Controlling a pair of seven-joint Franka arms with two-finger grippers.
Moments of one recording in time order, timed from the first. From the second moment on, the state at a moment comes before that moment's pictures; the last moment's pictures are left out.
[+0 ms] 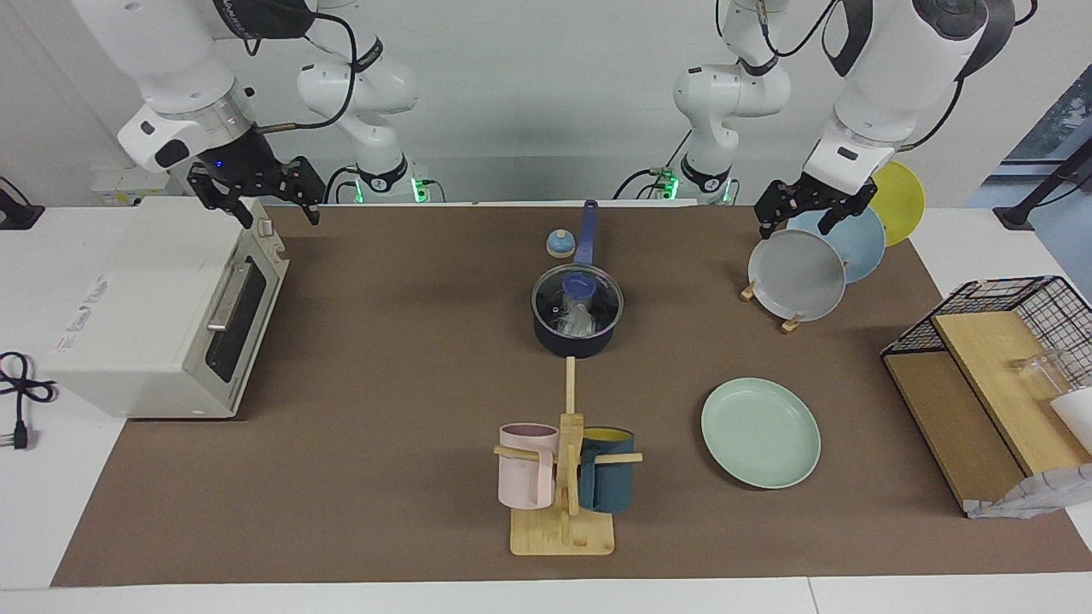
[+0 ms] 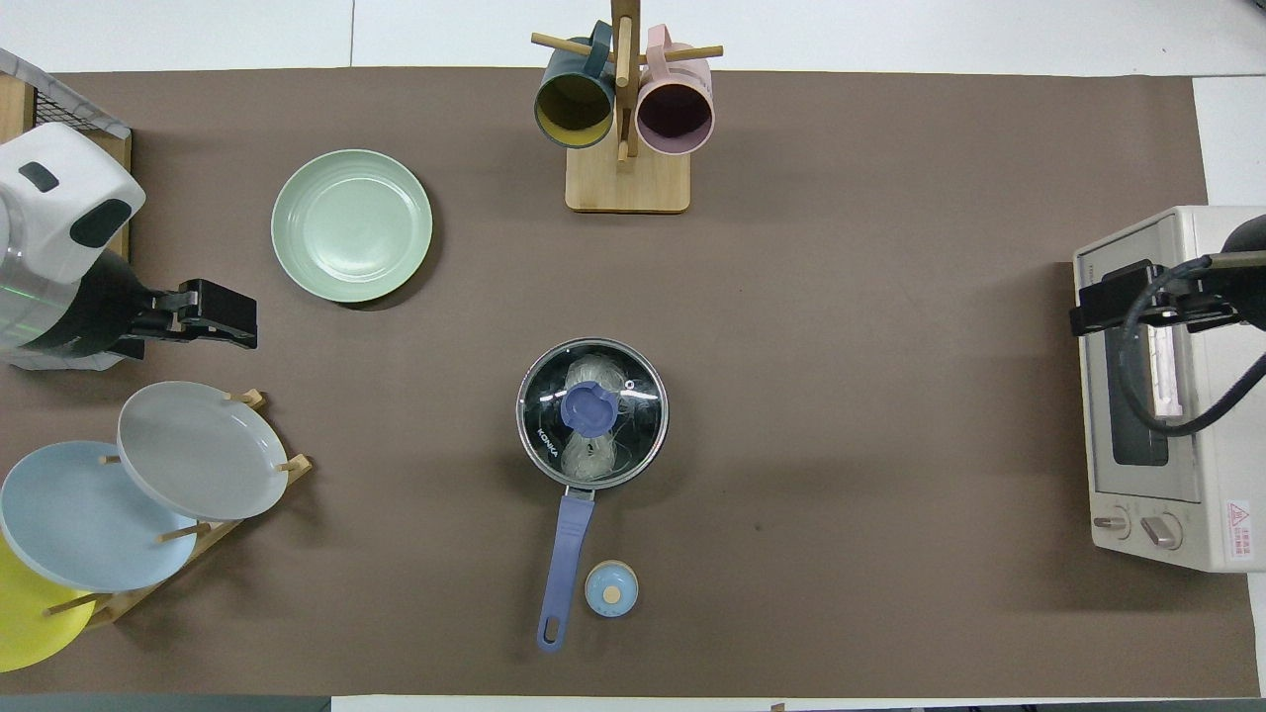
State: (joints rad) left arm -0.10 -0.04 -0.10 -1.66 -0.03 1.55 -0.20; right arm 0.01 -0.02 0.00 -1.57 0.06 1.50 0.00
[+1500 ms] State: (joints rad) left arm -0.10 -0.04 -0.10 -1.66 -0.03 1.55 -0.20; right arm 0.70 0.40 0.02 -1.44 0.02 1.87 0.80
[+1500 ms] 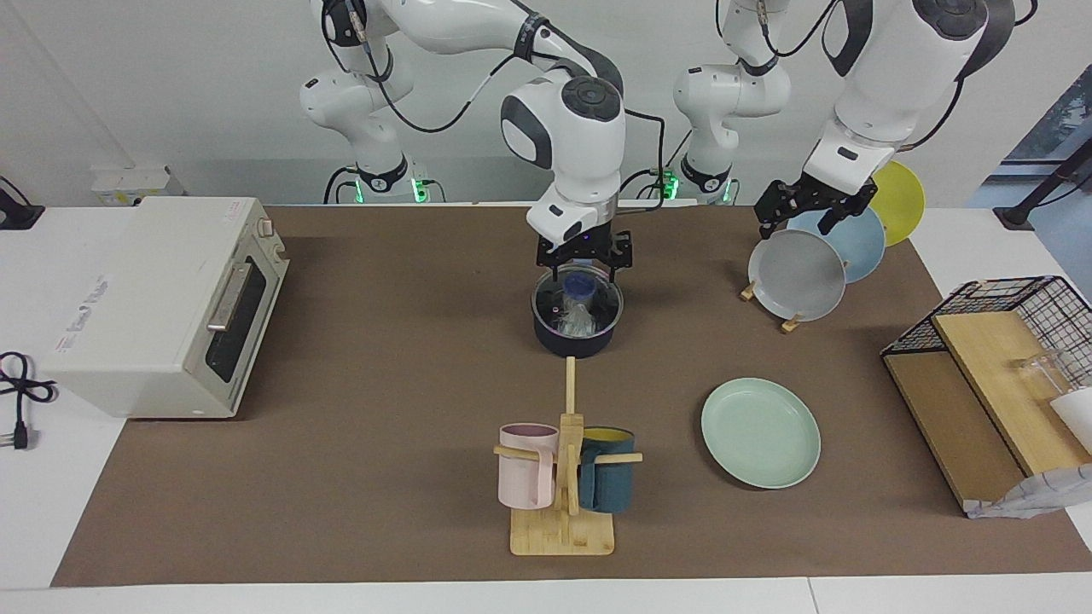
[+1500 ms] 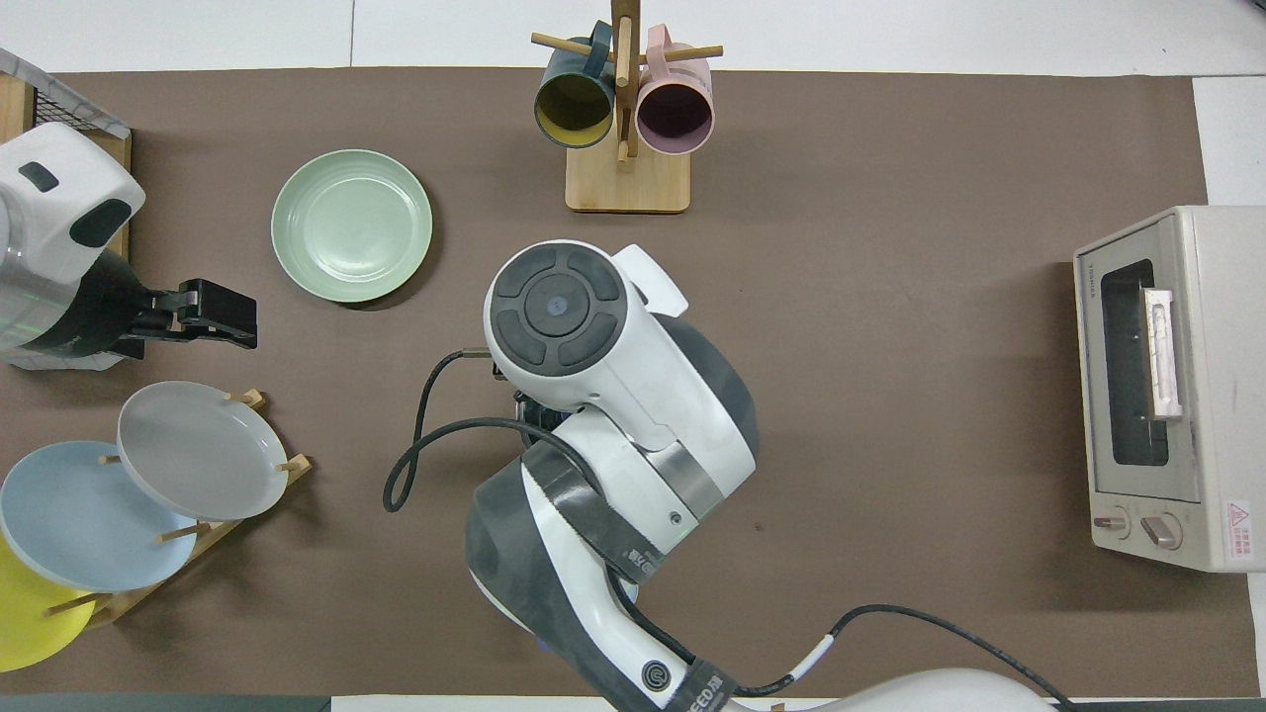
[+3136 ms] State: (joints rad) left arm -0.10 -0.04 -0.10 -1.66 -0.03 1.55 -0.20; right arm 0.72 0.39 0.02 -1.58 -0.01 1.96 0.80
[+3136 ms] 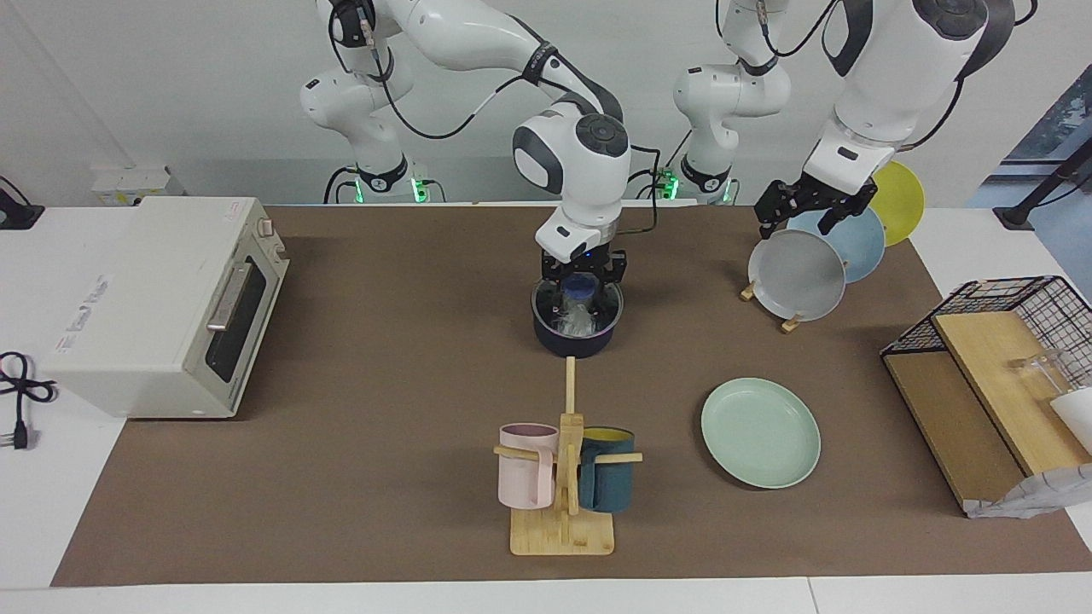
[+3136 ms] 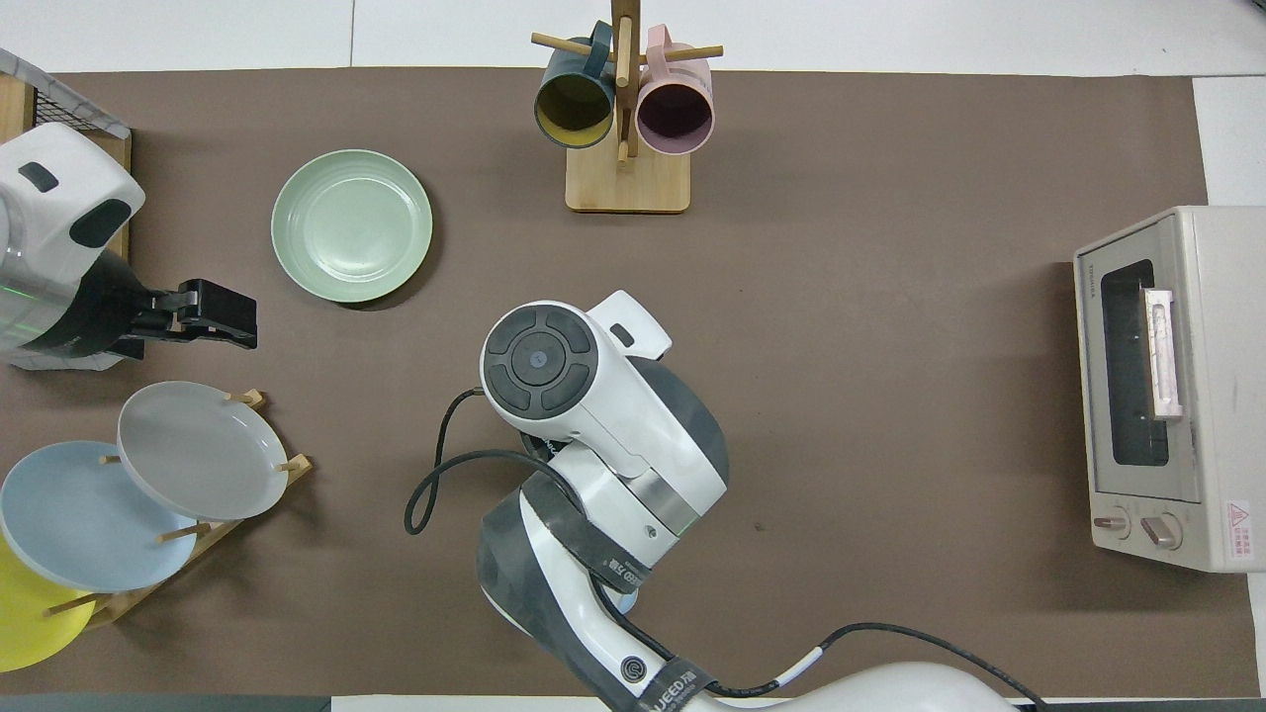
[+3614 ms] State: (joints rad) left arm -0.10 -0.04 -0.10 -1.66 -0.03 1.55 -0.20; right arm 0.71 0.39 0.01 -1.57 -0.01 1.96 0.80
